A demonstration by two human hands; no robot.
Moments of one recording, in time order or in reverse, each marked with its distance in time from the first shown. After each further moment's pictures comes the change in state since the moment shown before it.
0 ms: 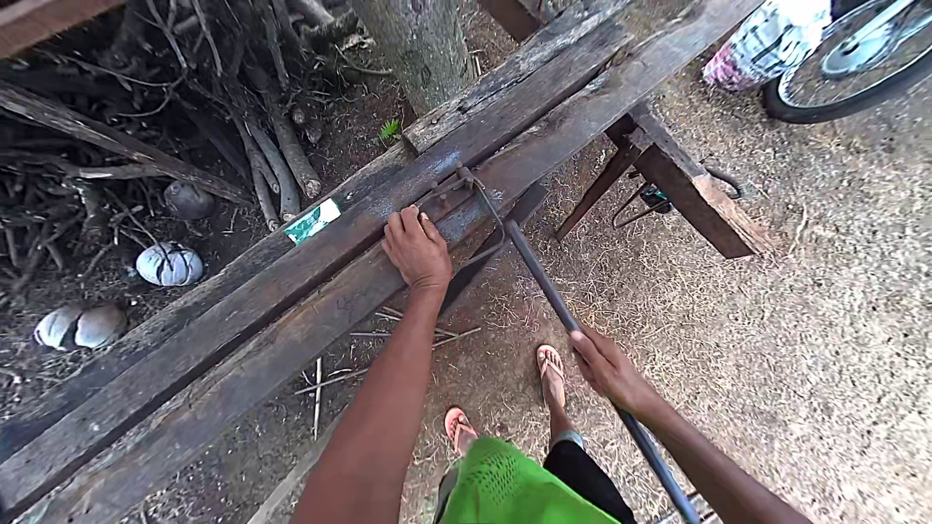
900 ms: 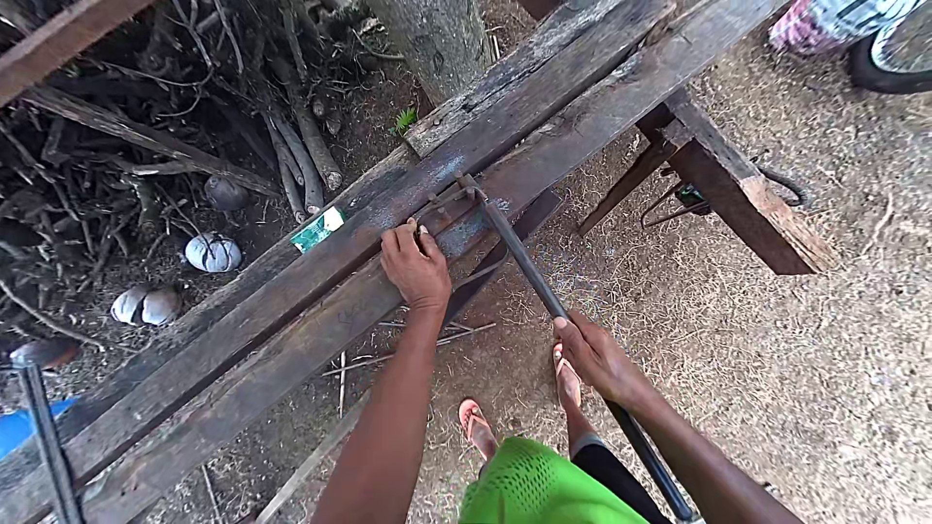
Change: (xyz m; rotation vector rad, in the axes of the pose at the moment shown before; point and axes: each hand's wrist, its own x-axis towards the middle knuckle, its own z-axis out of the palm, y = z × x) left_hand -0.006 -0.002 0.005 0.015 0.060 -0.027; right_hand 0.054 -0.044 -0.009 -0.095 -0.091 -0.076
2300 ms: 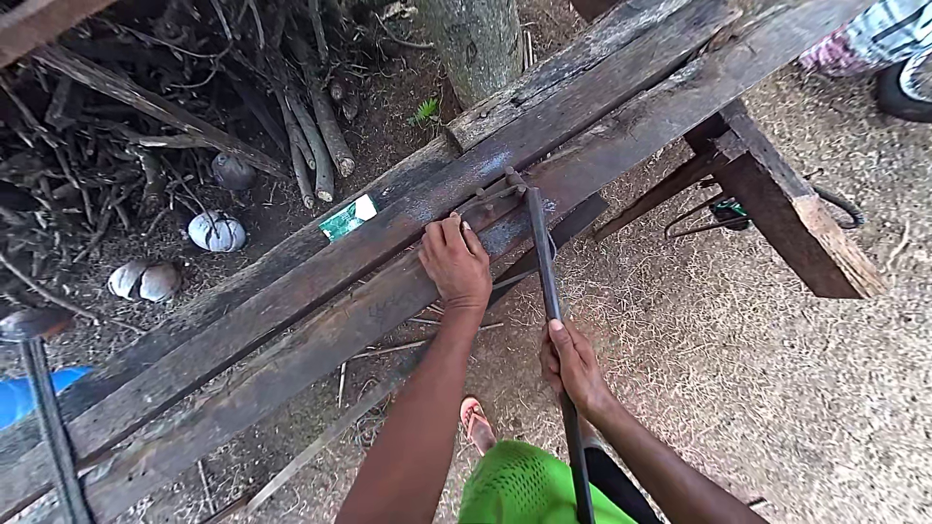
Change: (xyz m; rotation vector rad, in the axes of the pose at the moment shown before) left_hand -0.002 -0.002 -0.004 0.042 -0.035 0.042; right_hand 0.028 -0.023 0.094 0.574 0.097 -0.001
